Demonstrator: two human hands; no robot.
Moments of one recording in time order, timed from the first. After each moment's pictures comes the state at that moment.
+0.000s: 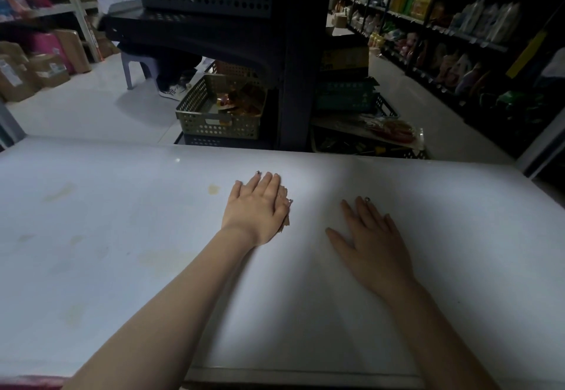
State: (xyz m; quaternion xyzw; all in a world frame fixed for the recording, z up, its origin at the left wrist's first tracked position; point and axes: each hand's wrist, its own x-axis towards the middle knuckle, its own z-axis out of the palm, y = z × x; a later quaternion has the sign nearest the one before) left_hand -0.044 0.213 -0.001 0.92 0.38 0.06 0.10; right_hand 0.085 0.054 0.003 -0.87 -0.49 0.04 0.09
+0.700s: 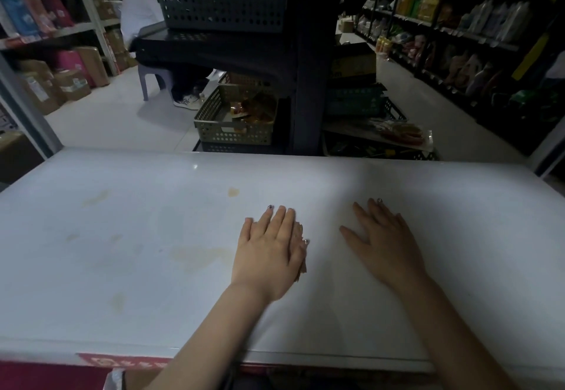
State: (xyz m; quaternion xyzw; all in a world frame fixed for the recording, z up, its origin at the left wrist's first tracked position) left_hand -0.093 0.149 -0.007 0.92 0.37 0.09 0.05; right_hand 0.081 0.051 0.006 -0.86 -0.49 0.04 0.12
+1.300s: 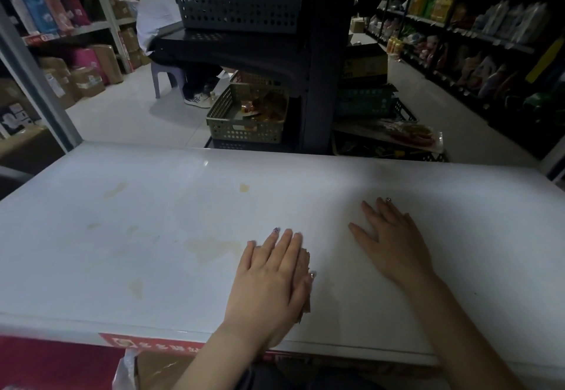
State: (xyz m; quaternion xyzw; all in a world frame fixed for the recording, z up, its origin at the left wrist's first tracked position) left_hand -0.137 0.112 -0.014 0.93 0.33 0.14 0.01; right_hand 0.080 0.050 0.008 -0.87 -0.48 0.05 0.12
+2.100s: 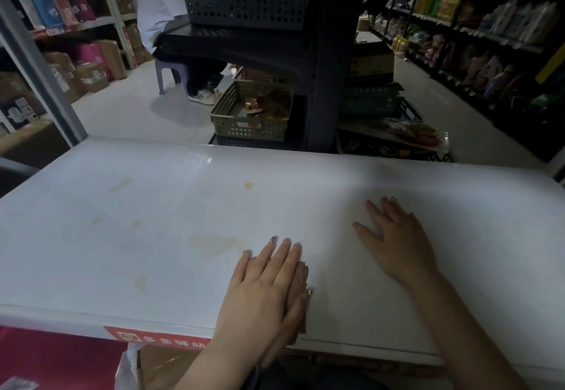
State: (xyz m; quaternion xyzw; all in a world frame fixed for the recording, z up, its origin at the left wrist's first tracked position) left_hand -0.159 0.102 -0.016 0.93 0.32 0.15 0.04; right_hand 0.080 0.050 0.008 -0.86 -0.49 0.05 0.12
